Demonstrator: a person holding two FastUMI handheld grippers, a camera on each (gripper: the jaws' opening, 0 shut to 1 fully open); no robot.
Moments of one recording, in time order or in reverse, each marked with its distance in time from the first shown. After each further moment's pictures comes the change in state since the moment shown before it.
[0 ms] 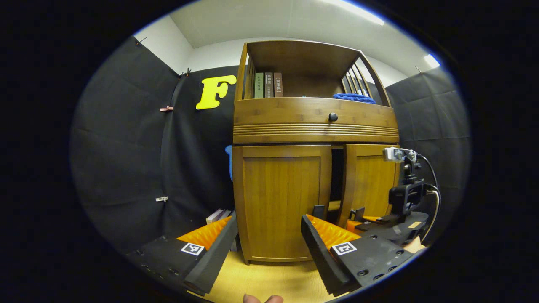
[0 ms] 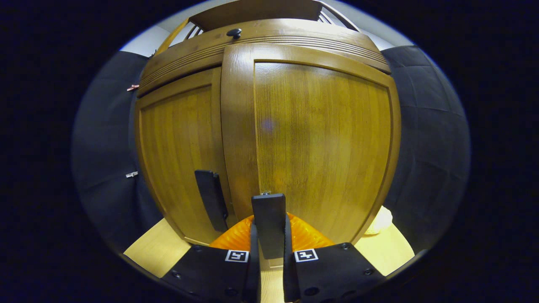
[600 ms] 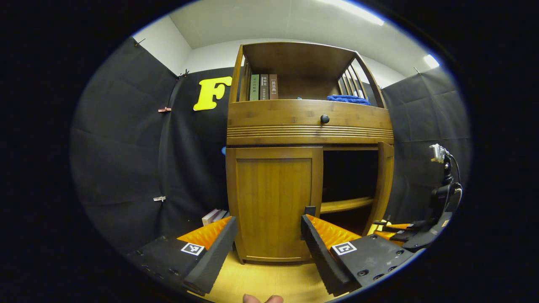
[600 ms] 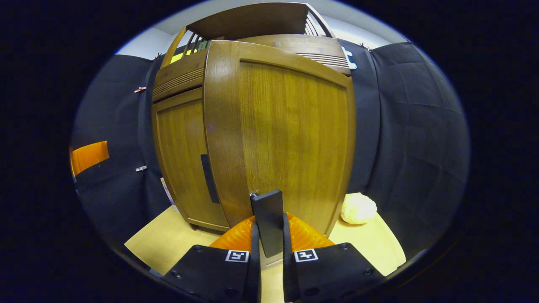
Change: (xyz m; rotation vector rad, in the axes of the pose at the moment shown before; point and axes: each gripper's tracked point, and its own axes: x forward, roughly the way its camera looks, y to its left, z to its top) left arm -0.004 -0.026 0.004 -0.011 -0.005 -0.021; right arm -0.095 -0.059 -0.012 0.004 0.020 -0.003
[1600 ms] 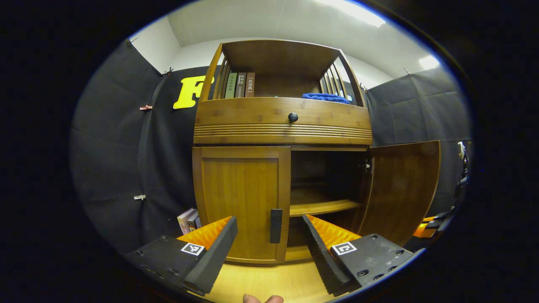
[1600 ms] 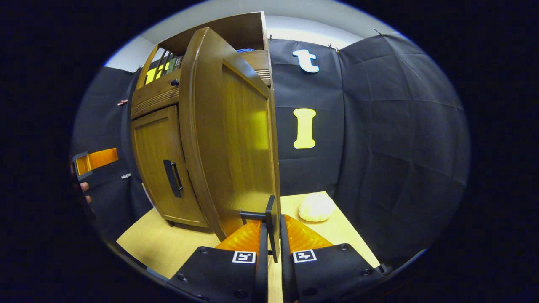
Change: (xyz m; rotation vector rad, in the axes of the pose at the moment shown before) left arm 0.014 -0.071 -0.001 -0.009 0.006 -0.106; right arm -0.060 -0.146 0.008 0.052 -0.030 -0.055
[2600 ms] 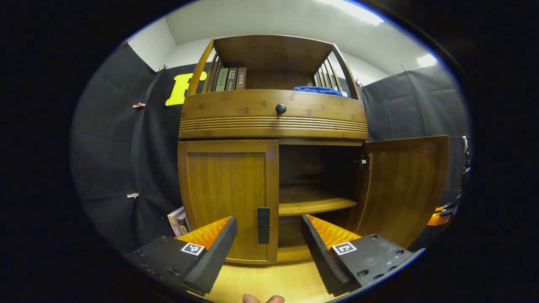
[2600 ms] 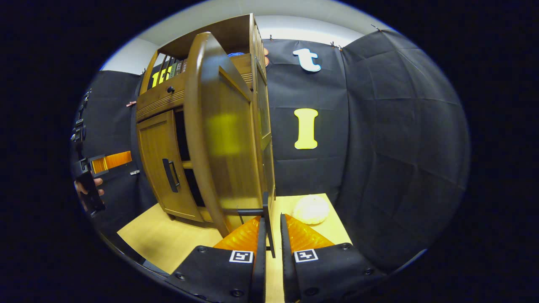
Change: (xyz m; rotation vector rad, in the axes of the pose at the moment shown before) left arm 0.026 -0.022 -0.016 -0.003 0.016 -0.024; right arm -0.016 -0.063 0.014 -0.051 0.002 -0.002
